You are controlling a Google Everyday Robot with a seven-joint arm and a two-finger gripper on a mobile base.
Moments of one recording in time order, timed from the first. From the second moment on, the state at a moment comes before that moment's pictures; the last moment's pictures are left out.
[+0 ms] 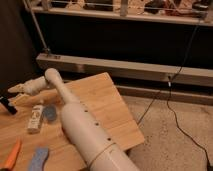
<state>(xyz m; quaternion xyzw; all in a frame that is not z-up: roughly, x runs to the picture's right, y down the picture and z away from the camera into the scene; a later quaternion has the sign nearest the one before) -0.540 0.020 0.838 -0.33 -0.66 0.08 0.67</state>
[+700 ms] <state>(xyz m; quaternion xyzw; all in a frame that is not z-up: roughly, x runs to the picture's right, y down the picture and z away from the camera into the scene) -0.560 0.043 0.833 -0.34 -0.67 0.08 0.66</state>
